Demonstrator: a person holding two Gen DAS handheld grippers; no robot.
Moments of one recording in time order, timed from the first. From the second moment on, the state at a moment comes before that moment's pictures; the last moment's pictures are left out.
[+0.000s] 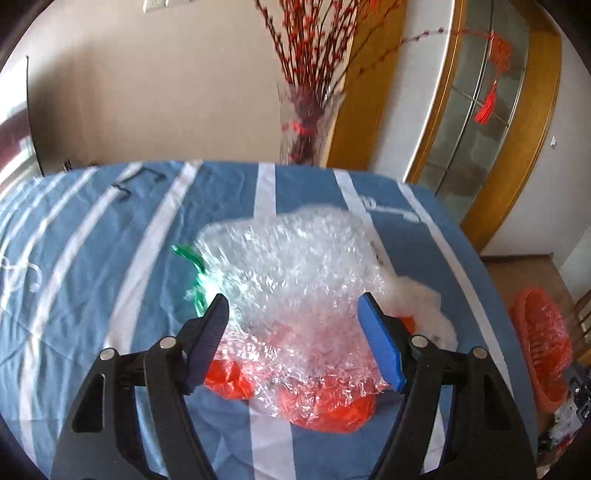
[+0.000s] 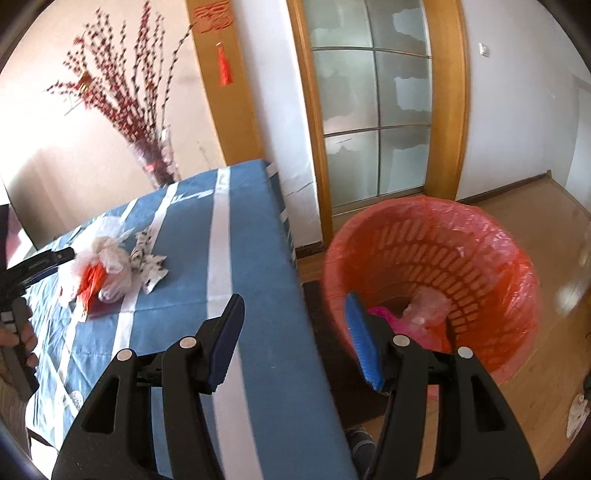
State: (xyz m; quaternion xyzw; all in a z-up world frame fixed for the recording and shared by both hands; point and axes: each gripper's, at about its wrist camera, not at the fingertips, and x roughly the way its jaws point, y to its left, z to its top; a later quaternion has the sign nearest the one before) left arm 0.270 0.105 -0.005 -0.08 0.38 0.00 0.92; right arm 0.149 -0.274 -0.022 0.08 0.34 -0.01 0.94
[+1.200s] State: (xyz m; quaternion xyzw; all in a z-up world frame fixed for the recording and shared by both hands) left arm 0.200 0.244 0.008 -0.14 0.32 0.06 0.93; right arm 0.230 -0.060 -0.008 -0.01 0.33 0.17 0.93
